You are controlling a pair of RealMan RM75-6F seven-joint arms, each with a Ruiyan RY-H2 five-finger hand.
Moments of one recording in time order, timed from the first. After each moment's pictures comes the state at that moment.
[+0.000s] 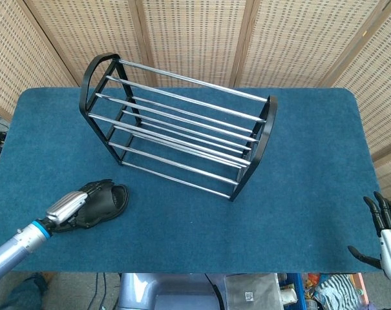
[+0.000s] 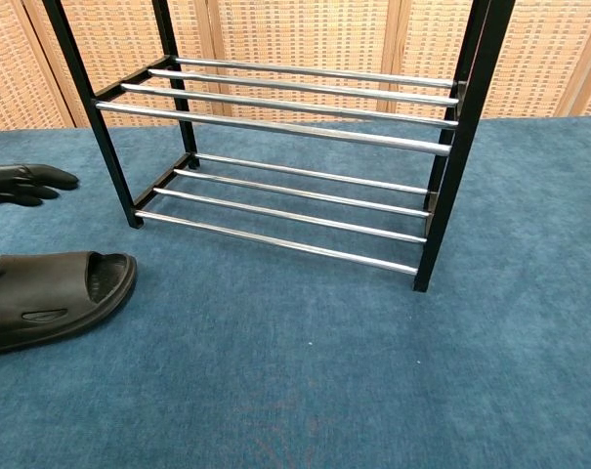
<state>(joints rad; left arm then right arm) -0.51 -1.11 0.06 -1.50 1.73 1.01 -0.68 -0.04 -0.96 0.03 -1.81 -1.55 1.58 -0.03</state>
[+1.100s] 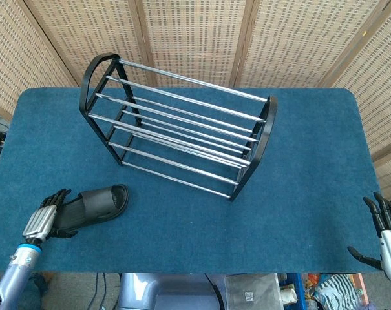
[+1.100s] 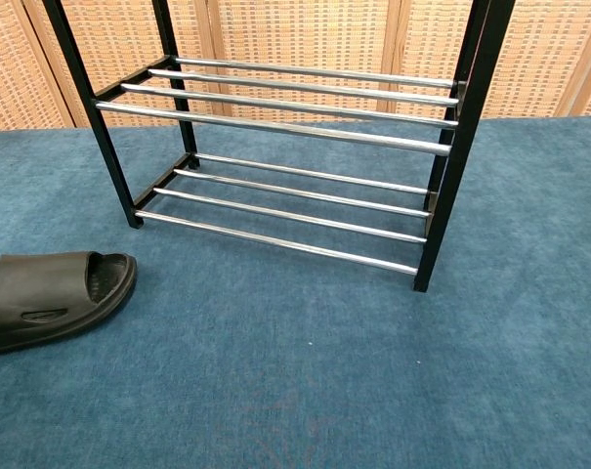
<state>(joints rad) -0.29 -1.34 -0.01 -1.47 1.18 1.03 -0.09 -0.04 -0.96 0.03 -1.81 -1.56 1.57 -0.01</state>
